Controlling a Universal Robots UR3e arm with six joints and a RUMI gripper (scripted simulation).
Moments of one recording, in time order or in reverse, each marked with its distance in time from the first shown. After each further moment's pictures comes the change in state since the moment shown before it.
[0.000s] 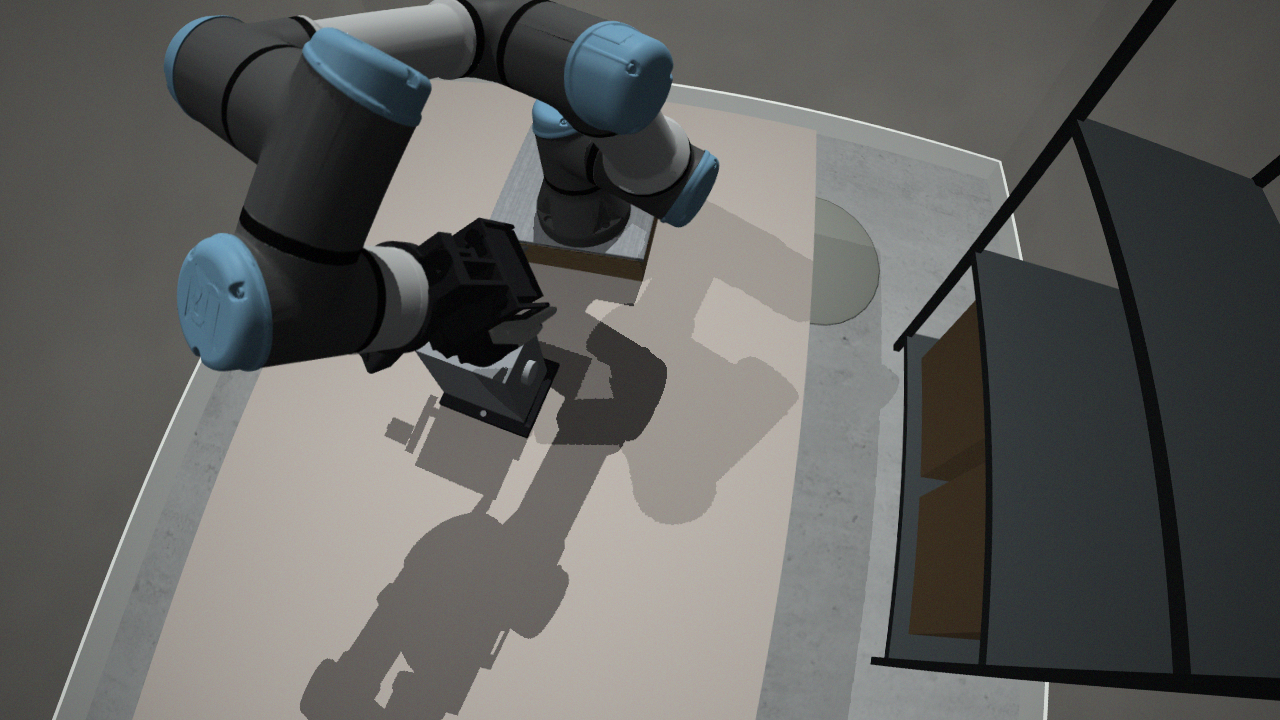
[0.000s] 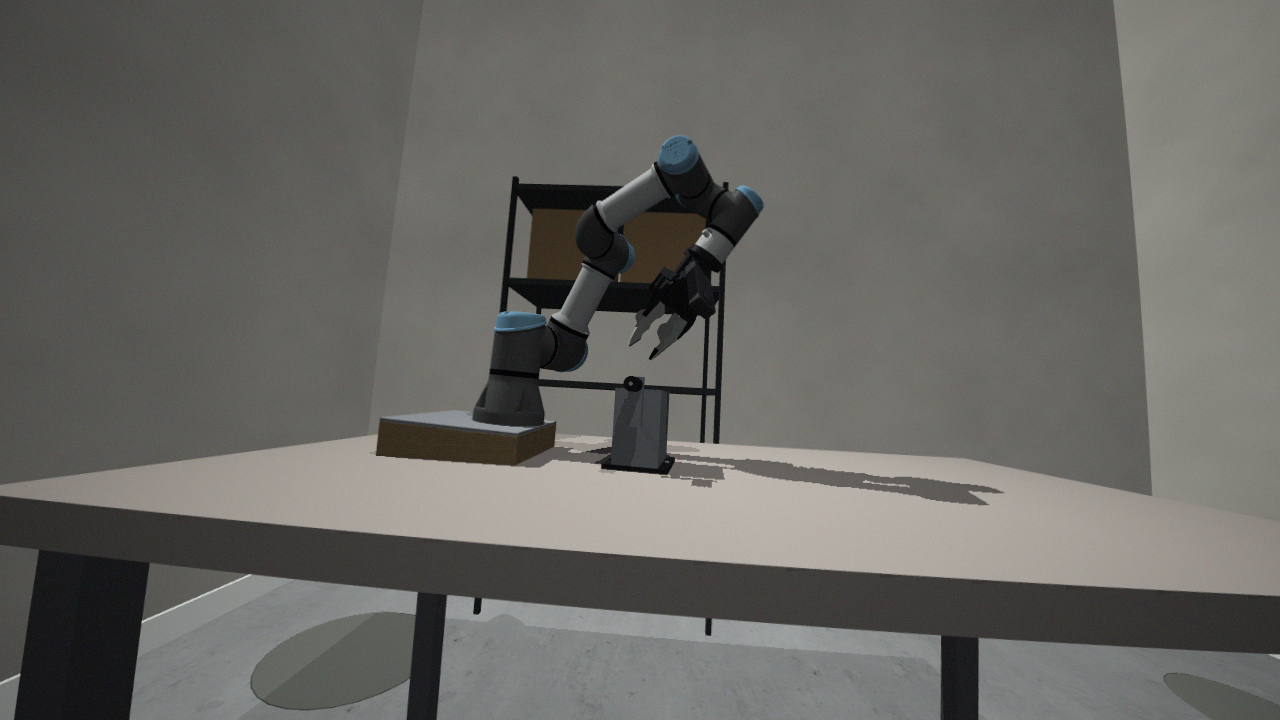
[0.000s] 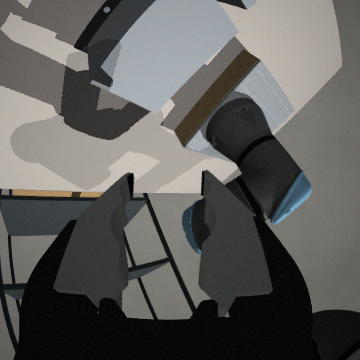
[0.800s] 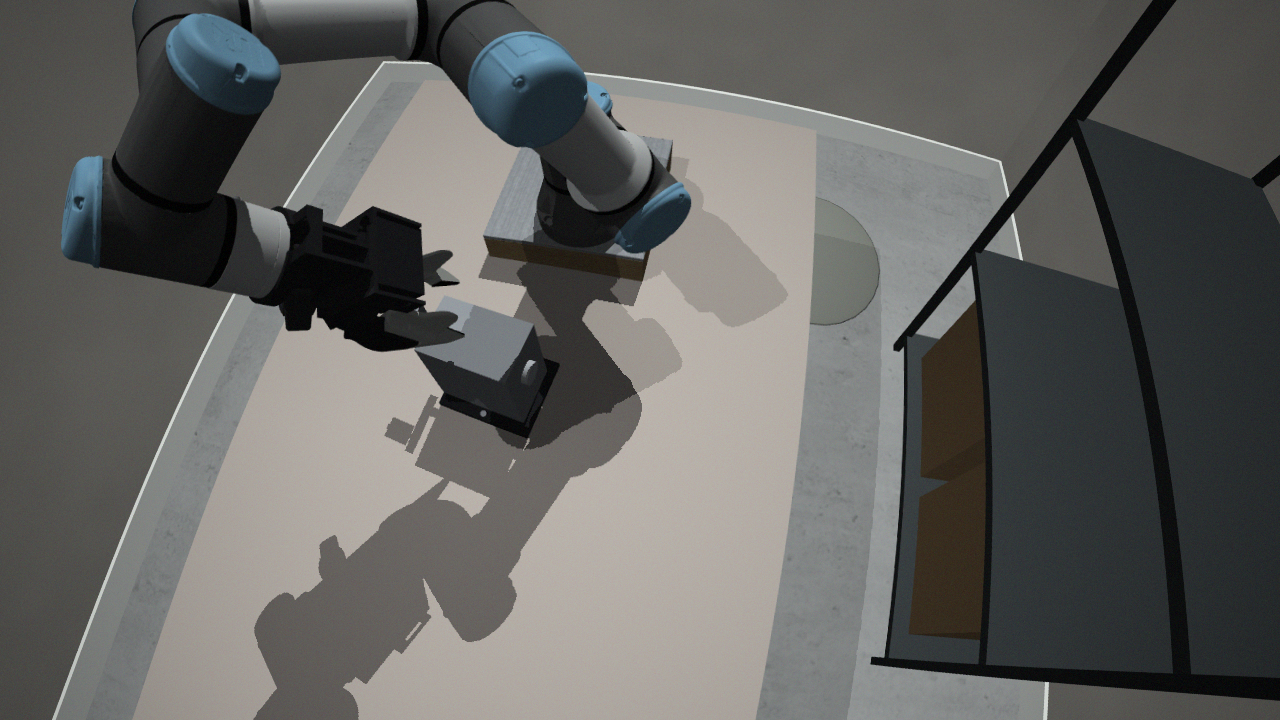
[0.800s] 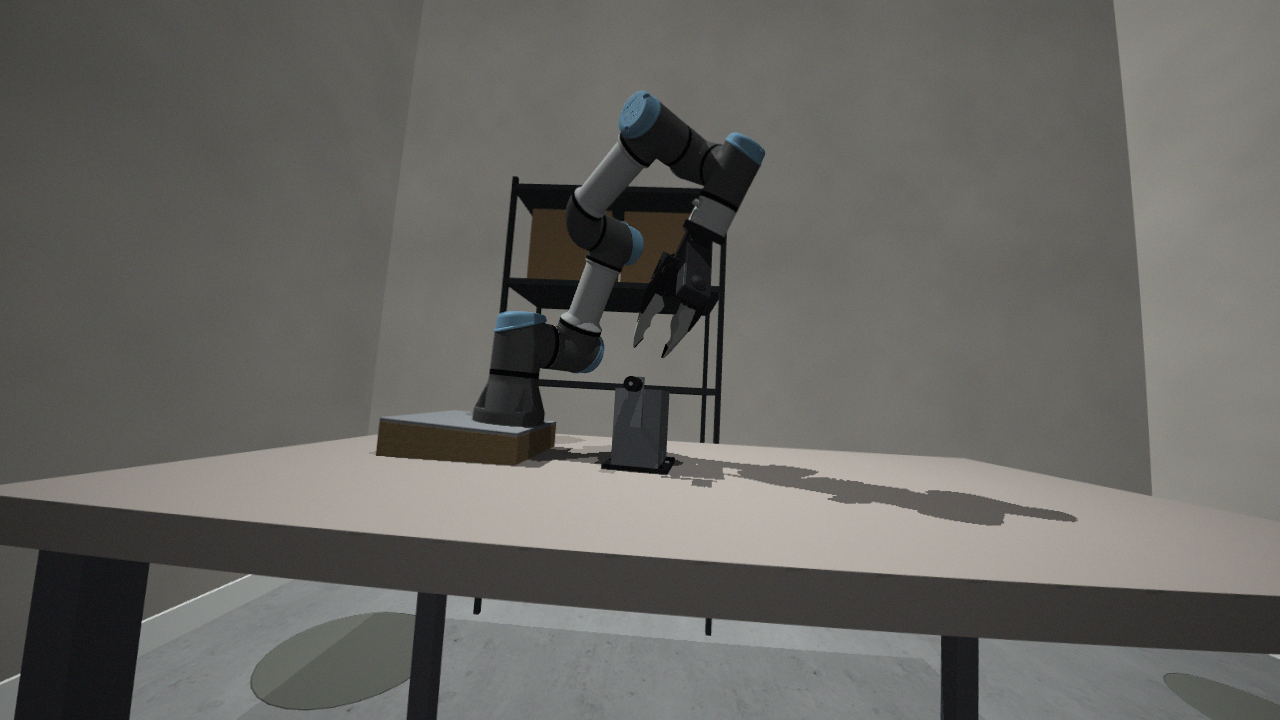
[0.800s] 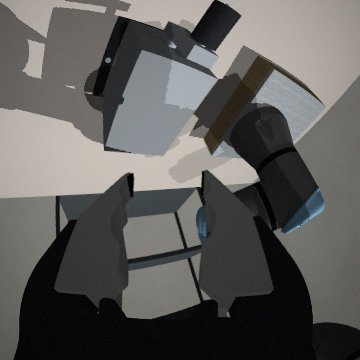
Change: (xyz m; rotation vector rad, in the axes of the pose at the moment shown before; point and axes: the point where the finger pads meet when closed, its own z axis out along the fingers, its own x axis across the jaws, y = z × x) arm 0.029 -0.065 -0.017 -0.114 -0.257 0.184
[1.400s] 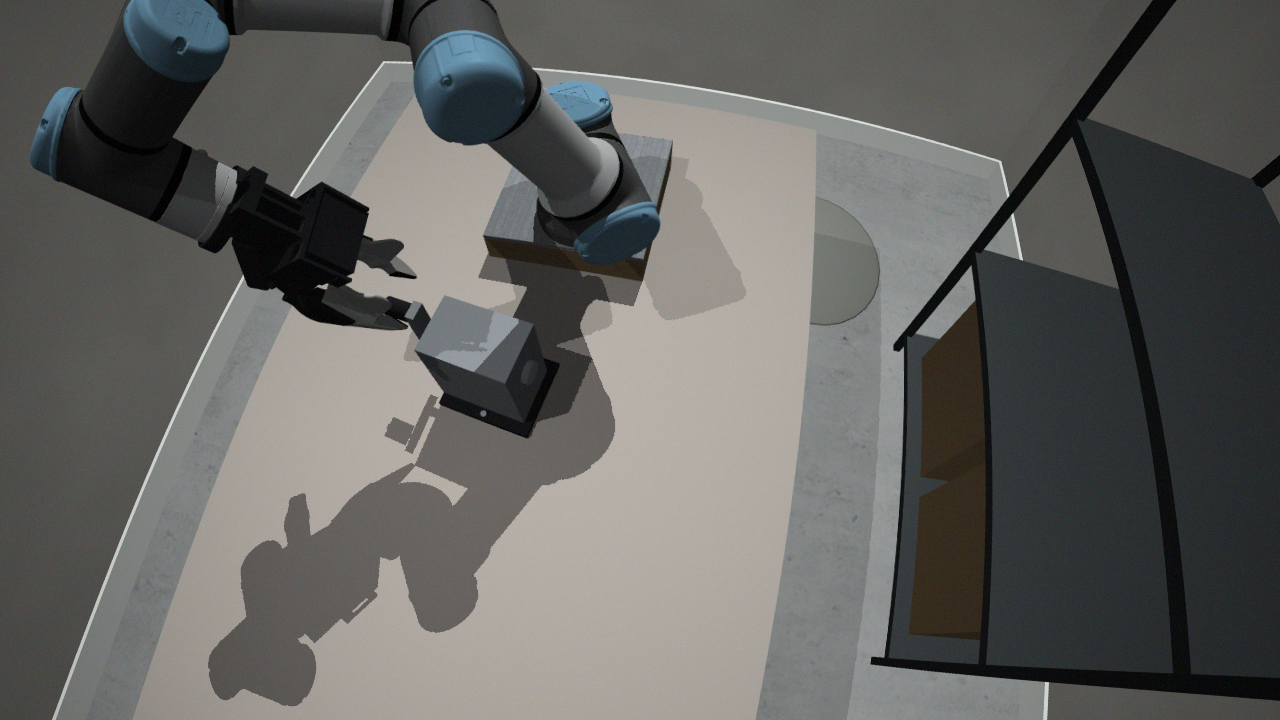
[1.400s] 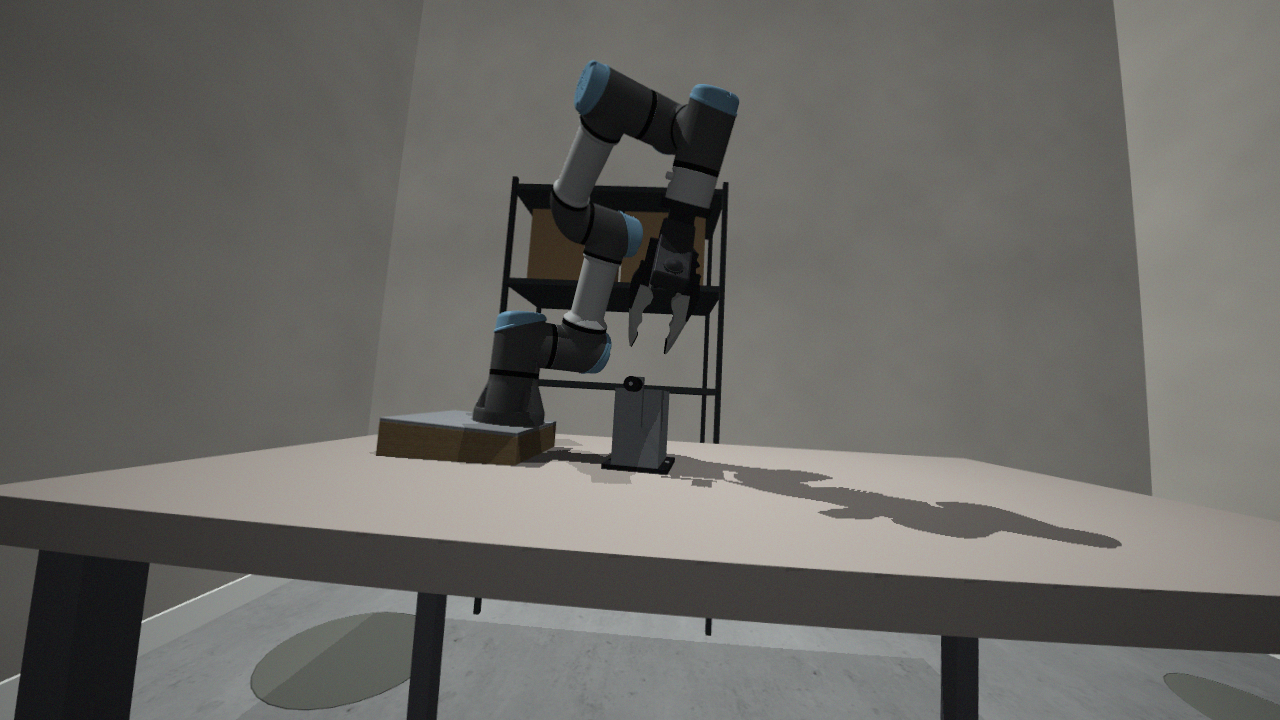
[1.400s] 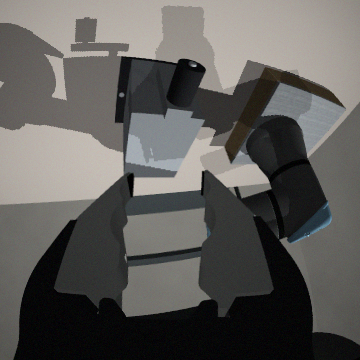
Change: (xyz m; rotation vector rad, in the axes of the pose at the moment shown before) arm 0.023 -0.050 -0.021 -0.043 -0.192 0.134
